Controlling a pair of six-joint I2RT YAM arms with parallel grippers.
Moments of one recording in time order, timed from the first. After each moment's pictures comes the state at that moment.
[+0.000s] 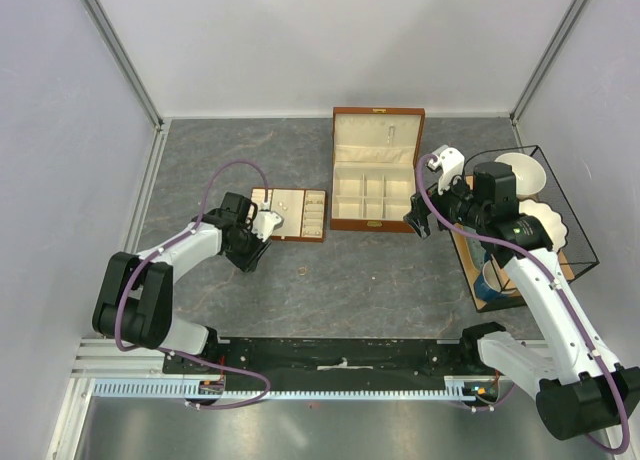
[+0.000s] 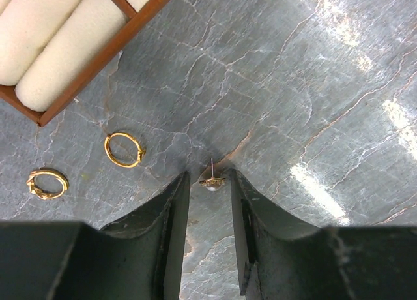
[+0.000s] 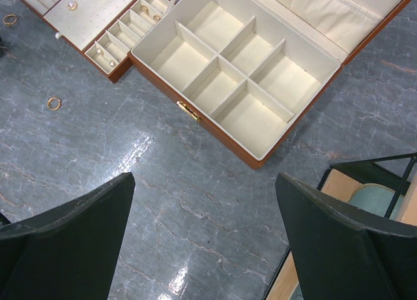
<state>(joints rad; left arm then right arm) -0.28 1.44 0.74 -0.55 0.16 0.45 0.22 0.98 1.00 -0.58 -0.39 -0.21</state>
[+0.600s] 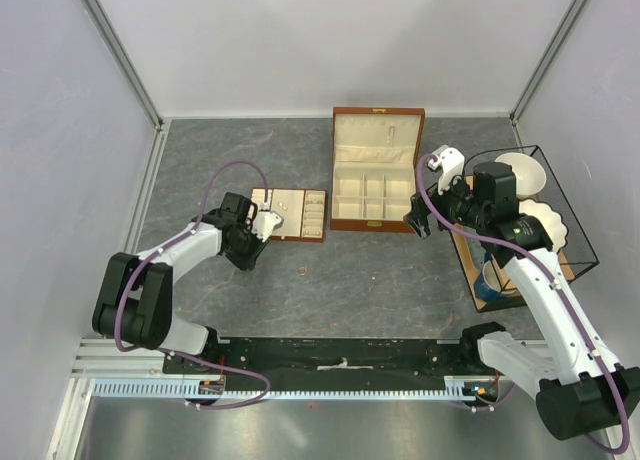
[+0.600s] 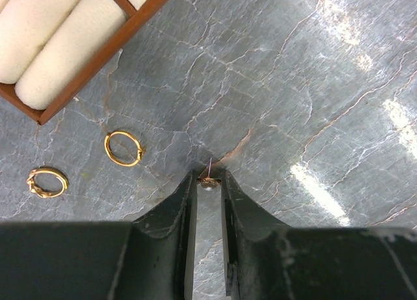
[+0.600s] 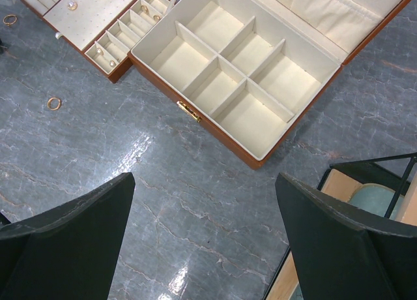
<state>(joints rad) -0.28 1.44 0.73 -0.55 0.16 0.45 0.22 0.98 1.00 -0.58 -0.39 -0.21</state>
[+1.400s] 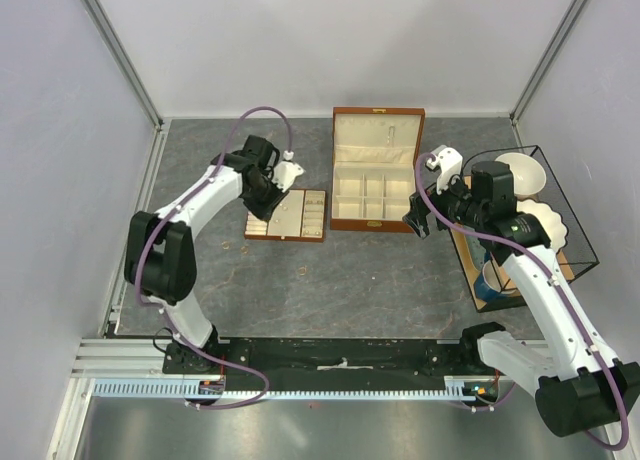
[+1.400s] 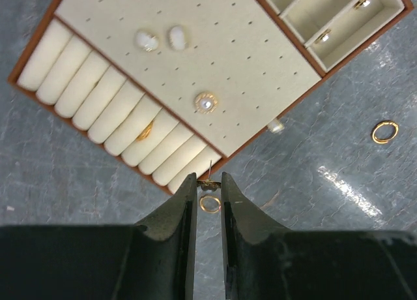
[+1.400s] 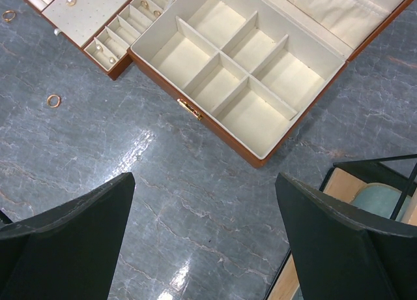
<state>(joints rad) -0.33 1.71 1.34 -0.84 0.15 0.49 0.22 1.00 1.00 -0.58 -0.39 -0.21</state>
